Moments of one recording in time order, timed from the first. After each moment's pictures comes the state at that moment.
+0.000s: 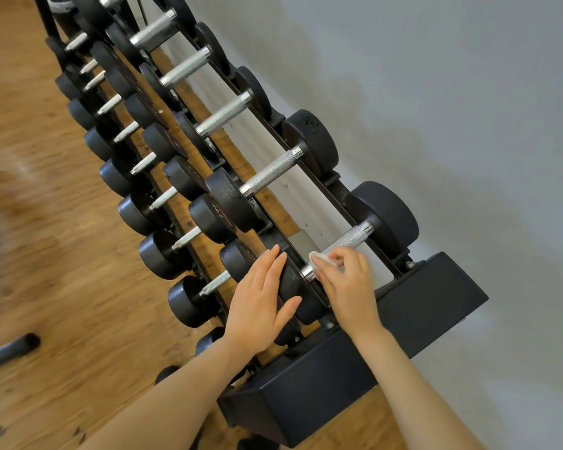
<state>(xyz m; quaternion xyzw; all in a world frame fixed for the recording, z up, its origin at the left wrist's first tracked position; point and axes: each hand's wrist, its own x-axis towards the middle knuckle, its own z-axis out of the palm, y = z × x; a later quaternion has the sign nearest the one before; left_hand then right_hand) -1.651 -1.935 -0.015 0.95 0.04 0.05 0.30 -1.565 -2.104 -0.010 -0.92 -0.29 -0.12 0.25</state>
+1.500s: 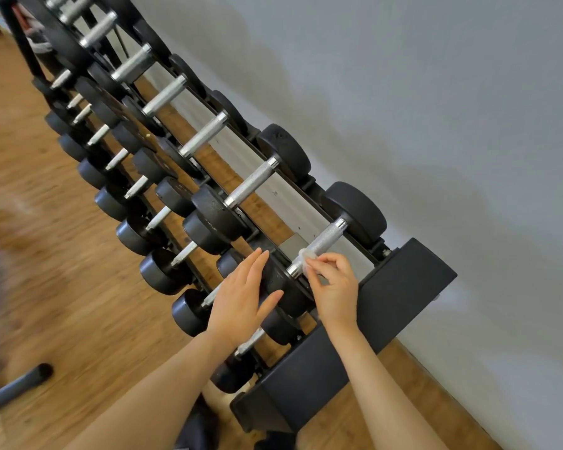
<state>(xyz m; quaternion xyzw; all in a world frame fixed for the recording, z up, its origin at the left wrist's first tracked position) -1.650 -1.921 0.017 0.96 0.03 -0.02 0.26 -1.595 -2.094 0.008 -0.85 -0.11 -0.11 0.50</state>
